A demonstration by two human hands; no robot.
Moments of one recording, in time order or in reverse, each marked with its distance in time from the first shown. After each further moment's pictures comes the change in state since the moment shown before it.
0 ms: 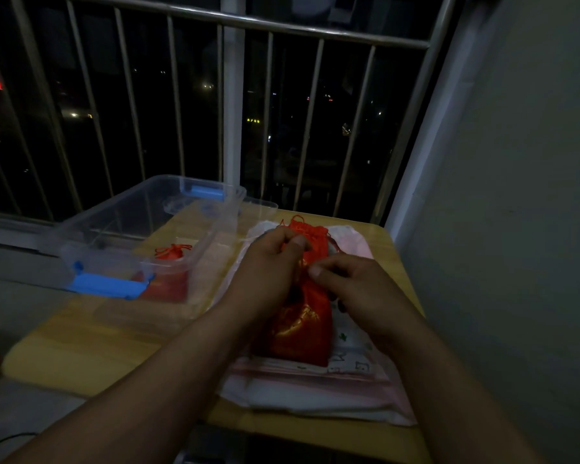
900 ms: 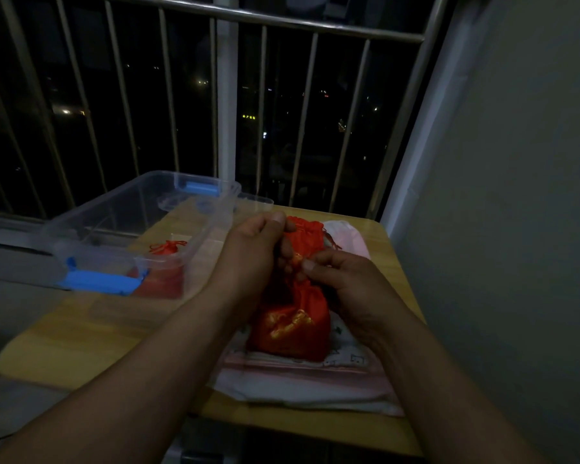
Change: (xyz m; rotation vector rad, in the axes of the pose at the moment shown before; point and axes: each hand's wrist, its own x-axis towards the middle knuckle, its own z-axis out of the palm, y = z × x) left_hand 0.003 0.005 -0.009 -0.233 0.001 -0.023; right_hand 0.005 0.007 0.012 0.387 -0.050 0.121
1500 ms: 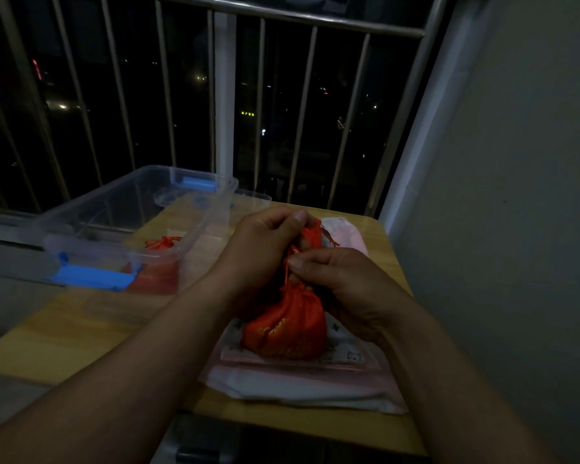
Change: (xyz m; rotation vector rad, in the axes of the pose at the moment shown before) left_hand 0.021 -0.009 0.000 0.222 -0.129 0.148; right_hand -0.003 -0.007 -0.001 -0.019 -0.195 0.056
